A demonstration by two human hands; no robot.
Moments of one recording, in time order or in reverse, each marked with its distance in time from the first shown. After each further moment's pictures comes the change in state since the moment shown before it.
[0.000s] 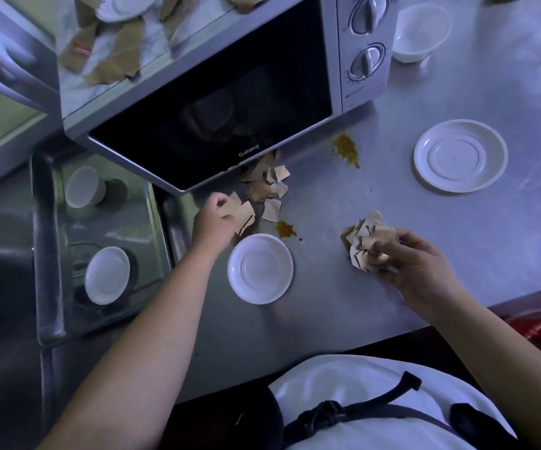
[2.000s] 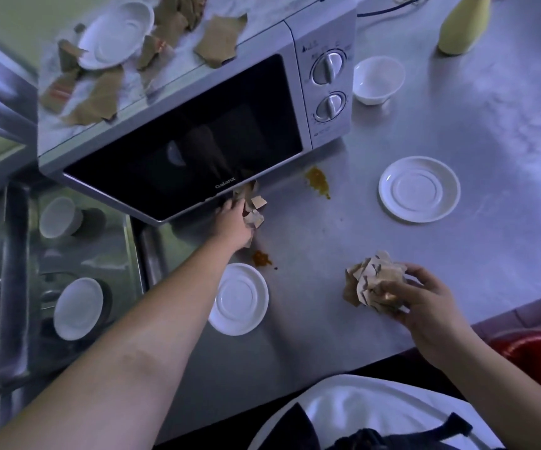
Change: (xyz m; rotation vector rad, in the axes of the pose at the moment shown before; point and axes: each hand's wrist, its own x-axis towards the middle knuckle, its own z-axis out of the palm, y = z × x) left_hand 0.056 0.050 0.064 0.632 -0.196 0.207; right_hand -0.015 -0.015 -0.045 -0.091 0.205 -0.092
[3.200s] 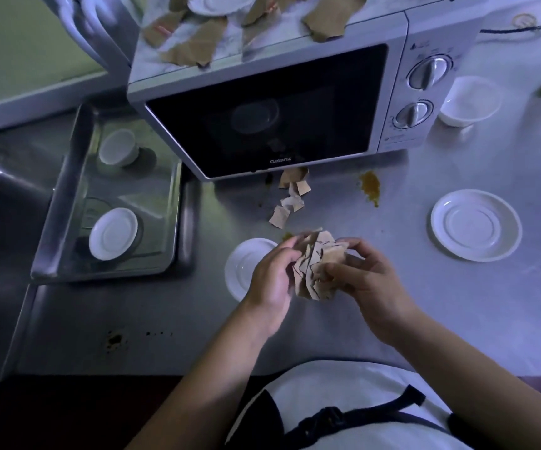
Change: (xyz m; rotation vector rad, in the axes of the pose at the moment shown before) left_hand -0.195 0.063 -0.015 -1.809 -0.067 -0.200; right_hand -0.006 -0.014 0.102 -0.161 -0.572 0.040
